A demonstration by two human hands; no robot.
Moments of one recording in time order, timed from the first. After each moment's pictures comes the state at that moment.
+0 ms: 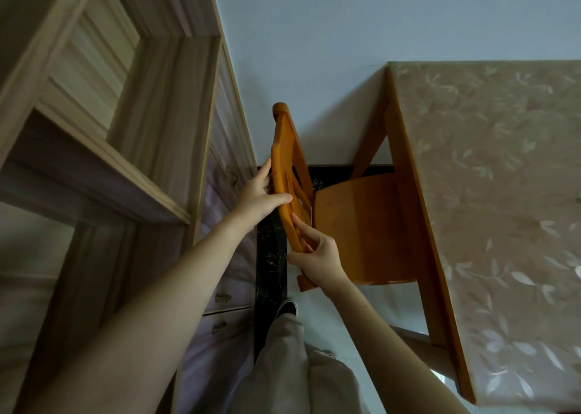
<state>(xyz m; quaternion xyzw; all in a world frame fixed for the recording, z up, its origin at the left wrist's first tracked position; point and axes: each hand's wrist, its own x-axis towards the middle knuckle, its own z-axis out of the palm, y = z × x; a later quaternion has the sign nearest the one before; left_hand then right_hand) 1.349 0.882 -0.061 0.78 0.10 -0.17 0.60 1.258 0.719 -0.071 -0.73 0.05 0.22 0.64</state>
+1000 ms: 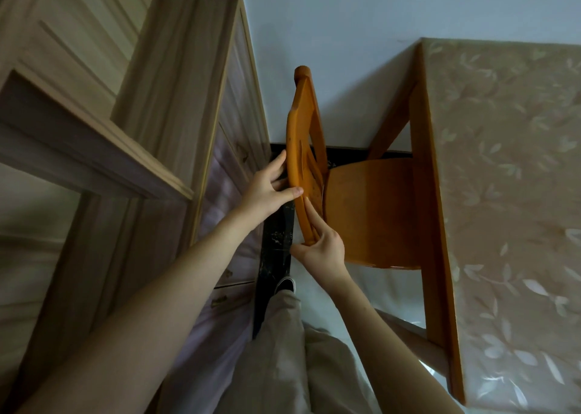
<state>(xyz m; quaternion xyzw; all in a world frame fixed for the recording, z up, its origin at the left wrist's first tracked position) 1.330 0.873 -0.069 0.76 0.09 -0.13 0.63 1.255 0.715 -0.084 -0.82 0.00 0.16 0.55</state>
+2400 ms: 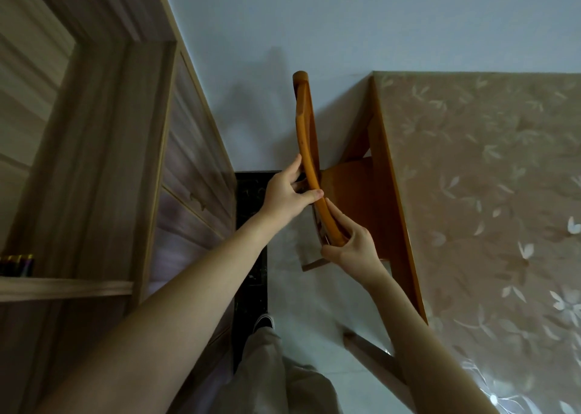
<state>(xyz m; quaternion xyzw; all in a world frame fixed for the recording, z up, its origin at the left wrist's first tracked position) 1.470 0.785 -0.072 0.78 0.04 -0.13 0.61 1.390 0.623 -0.063 -0.80 0.04 0.19 0.56</state>
